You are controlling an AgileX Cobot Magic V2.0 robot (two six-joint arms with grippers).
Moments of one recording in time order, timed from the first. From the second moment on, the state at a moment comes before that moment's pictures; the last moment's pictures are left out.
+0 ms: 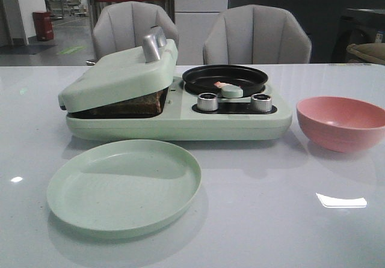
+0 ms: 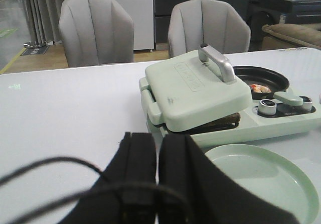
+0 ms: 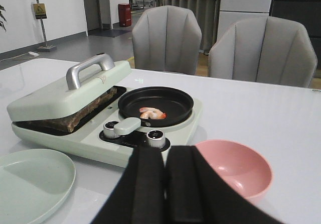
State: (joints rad) left arm -0.22 -0.01 -0.31 -0.09 0.49 0.06; right arm 0.33 0.27 -0.16 0.46 -0.04 -0.41
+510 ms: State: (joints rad) left arm -0.22 -0.01 -0.11 -0.06 0.24 0.06; right arm 0.33 0.27 -0.16 0.46 -0.04 -0.41
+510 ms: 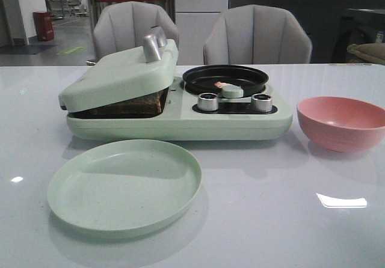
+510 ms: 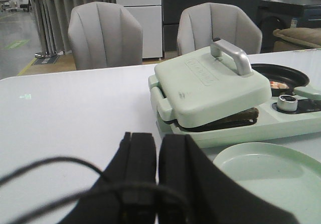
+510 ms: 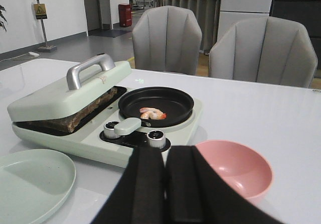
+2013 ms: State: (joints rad) left arm -0.11 -0.01 0.00 0.04 -0.06 -0.12; right arm 0.33 0.27 -0.16 0.46 -0.04 -0.41
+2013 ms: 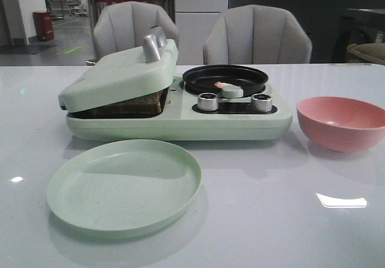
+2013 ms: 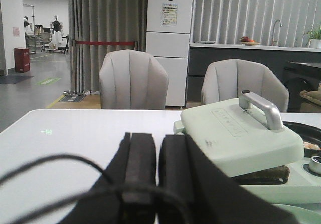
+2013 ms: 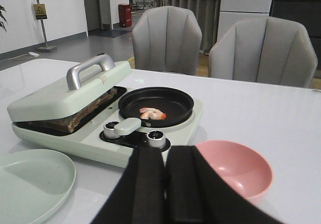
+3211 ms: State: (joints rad) left arm -0.11 -0.01 0.00 0.04 -0.06 -0.12; right arm 0.19 0.15 -0.08 0.27 -0.04 -0.29
